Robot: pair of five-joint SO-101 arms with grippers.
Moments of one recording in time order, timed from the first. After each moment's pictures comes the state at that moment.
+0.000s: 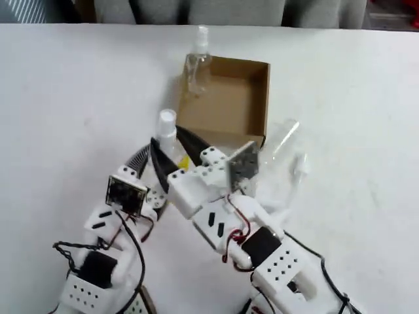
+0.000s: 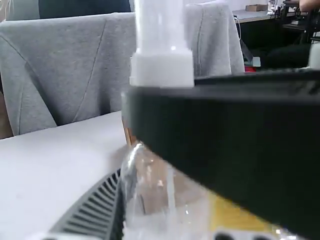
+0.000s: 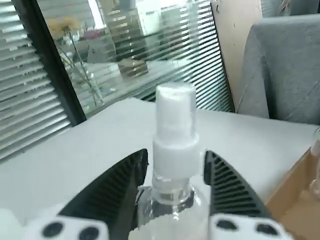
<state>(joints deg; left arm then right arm) 15.8 -103.5 97.1 25.0 -2.8 -46.0 -60.3 71.7 -0.9 -12.8</state>
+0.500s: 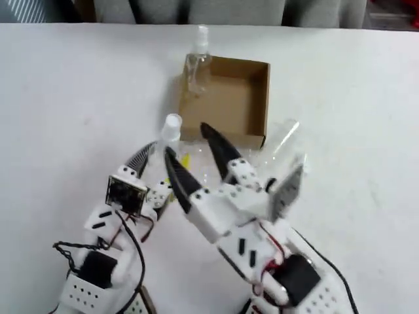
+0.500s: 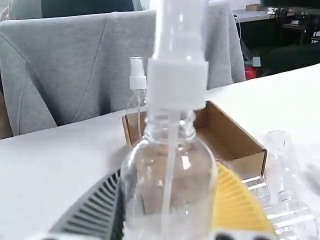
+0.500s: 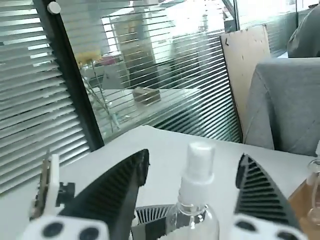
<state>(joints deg) 15.8 -103.5 97.1 25.0 -2.8 -45.6 -88.3 66.8 24.6 -12.8</state>
